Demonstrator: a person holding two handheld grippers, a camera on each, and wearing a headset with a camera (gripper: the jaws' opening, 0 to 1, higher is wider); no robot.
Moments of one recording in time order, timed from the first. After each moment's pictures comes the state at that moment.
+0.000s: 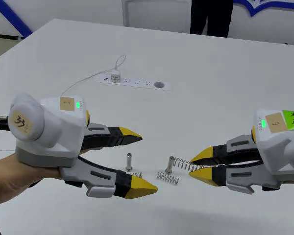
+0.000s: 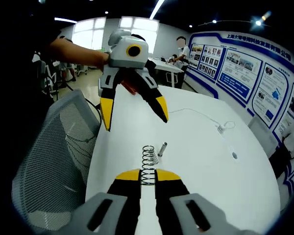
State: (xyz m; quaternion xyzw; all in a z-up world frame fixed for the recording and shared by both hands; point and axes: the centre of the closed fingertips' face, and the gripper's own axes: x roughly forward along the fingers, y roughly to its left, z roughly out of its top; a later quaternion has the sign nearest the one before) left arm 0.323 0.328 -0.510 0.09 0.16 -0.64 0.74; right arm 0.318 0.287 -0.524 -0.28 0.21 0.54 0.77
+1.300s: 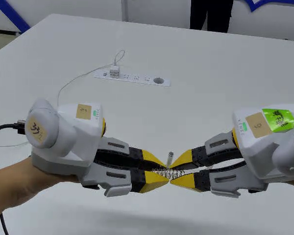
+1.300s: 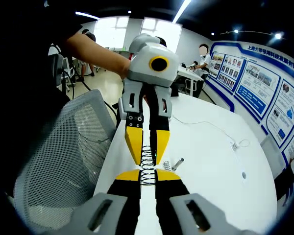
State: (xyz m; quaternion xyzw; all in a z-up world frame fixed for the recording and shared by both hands) left arm 0.297 0.307 -0.515 0.09 0.14 -0.69 0.70; right arm 0.299 0.318 -0.522 -0.30 0.18 0.60 0.72
